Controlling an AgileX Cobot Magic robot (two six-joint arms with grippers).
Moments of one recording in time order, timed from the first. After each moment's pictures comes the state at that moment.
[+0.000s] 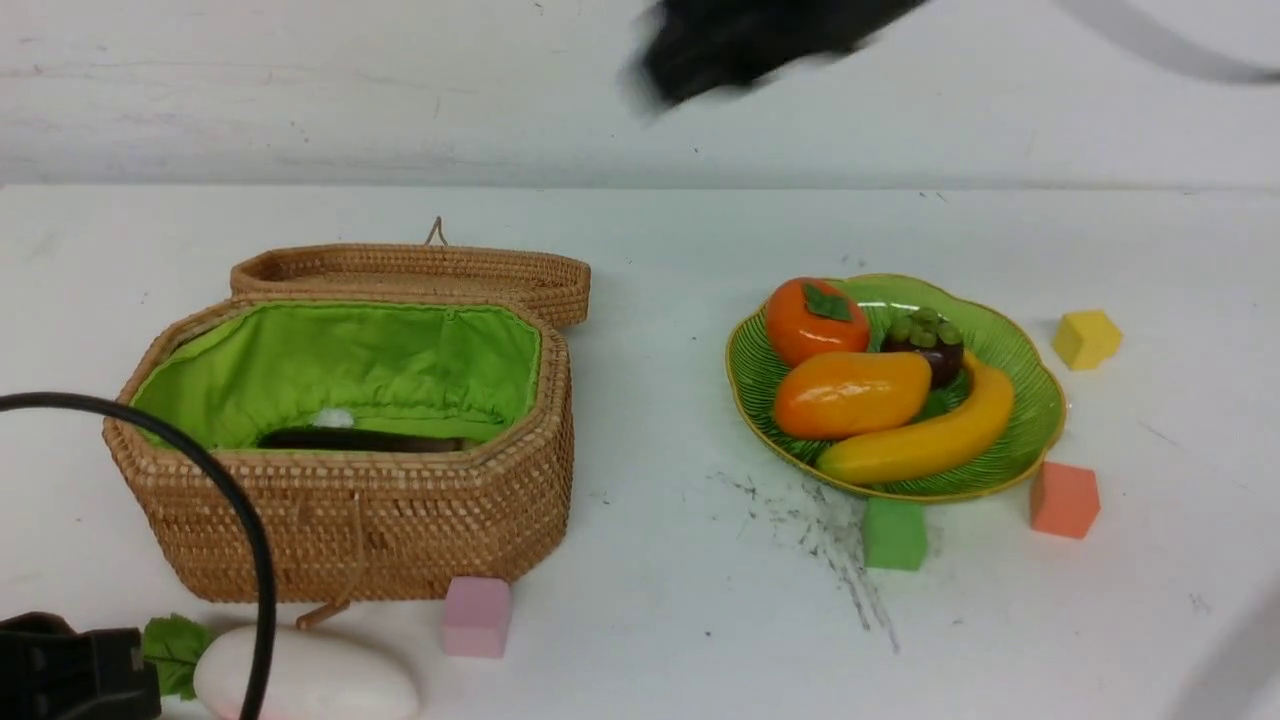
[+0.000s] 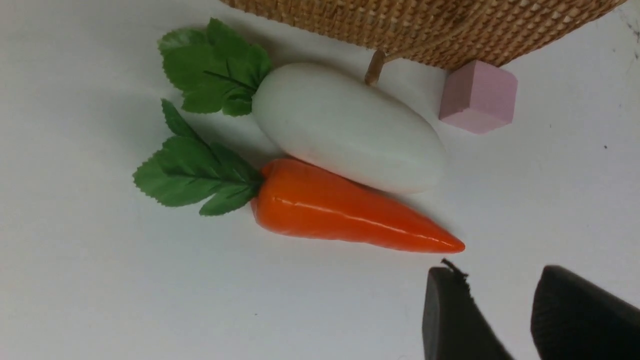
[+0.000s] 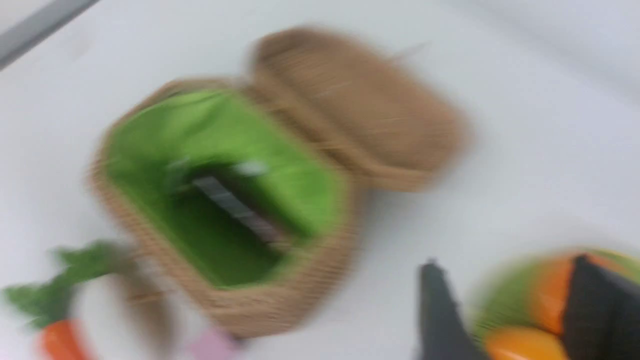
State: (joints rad) right arm 0.42 1.62 -1.91 0.31 1.00 -0.27; left arm -0.20 0.72 -0.63 -0.14 0.87 -0.39
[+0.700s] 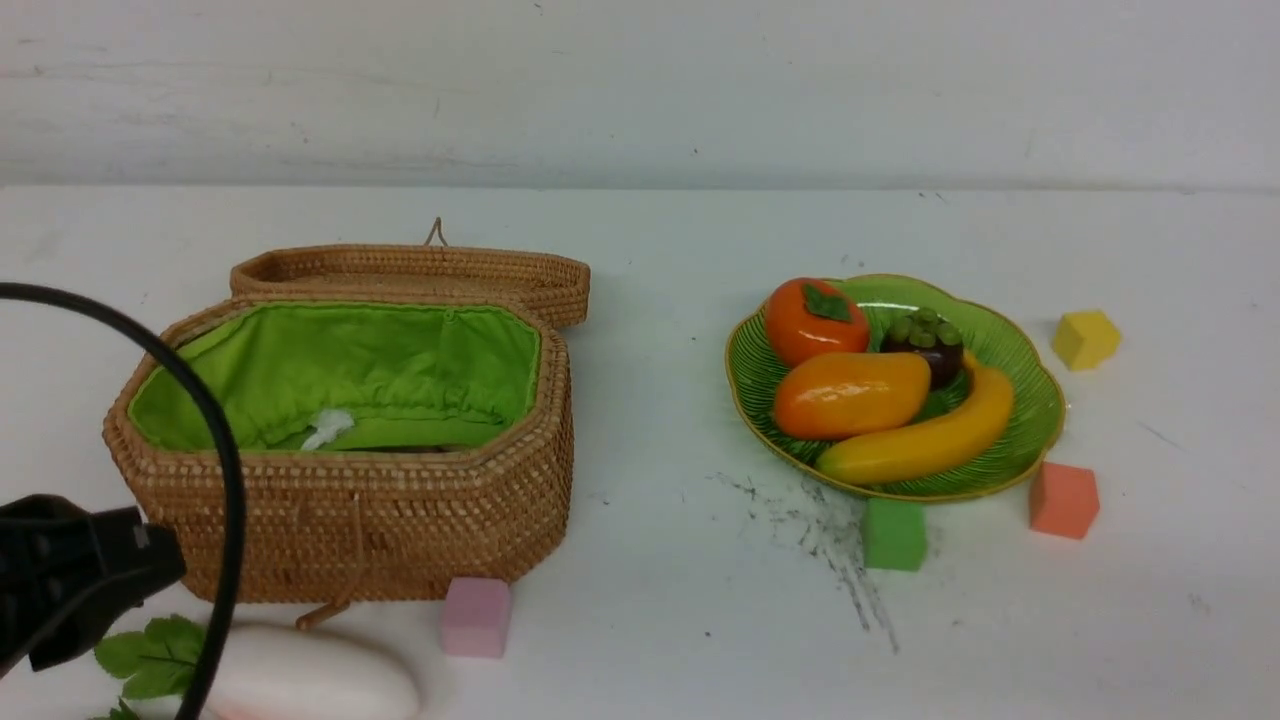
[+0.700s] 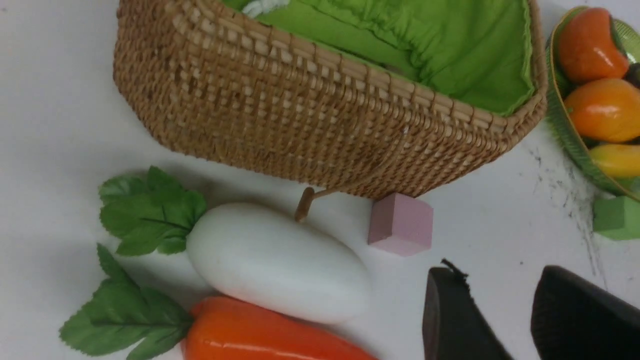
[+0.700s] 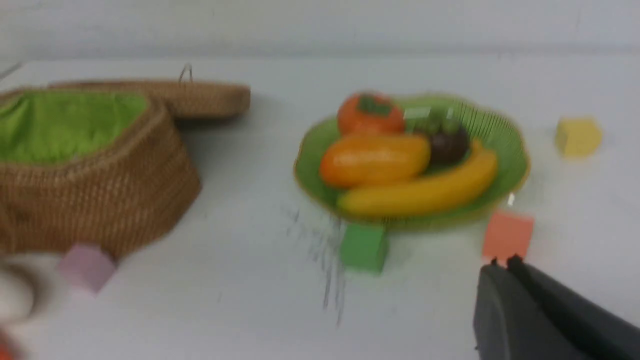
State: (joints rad) right arm 0.18 0.26 -0.38 0.31 0.53 -0.16; left arm -0.20 0.72 -0.63 -0.17 0.62 -0.39
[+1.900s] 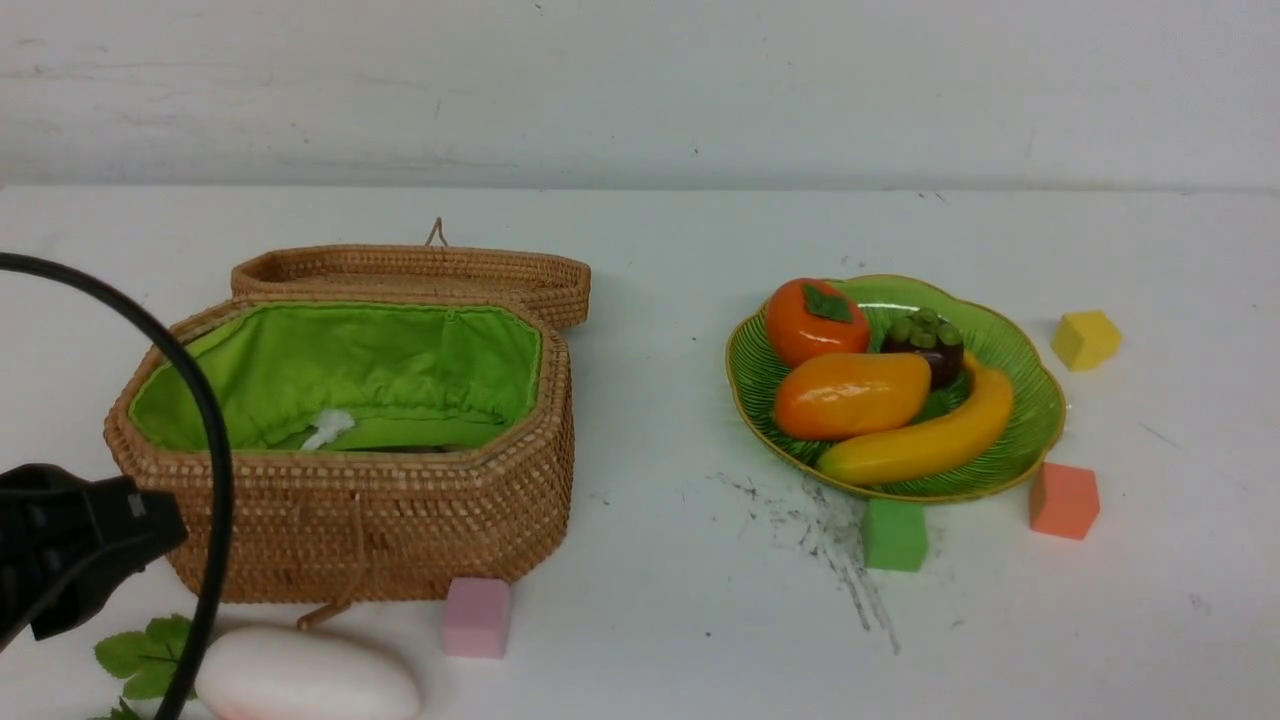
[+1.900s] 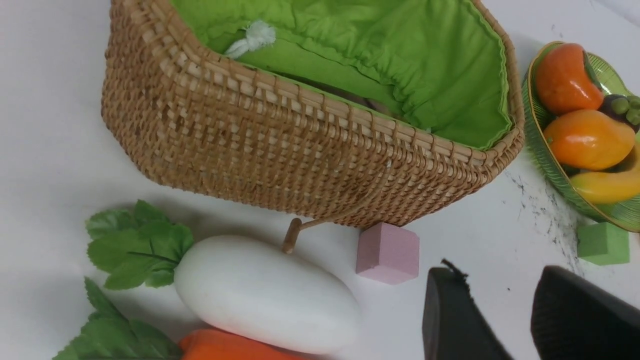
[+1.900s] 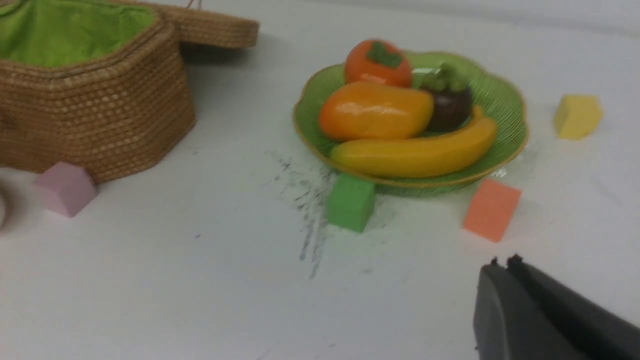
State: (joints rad) right arm 0.18 0.17 -0.36 0.25 0.57 -0.28; left arm -0.20 0.72 -0.63 -0.16 0.58 -0.39
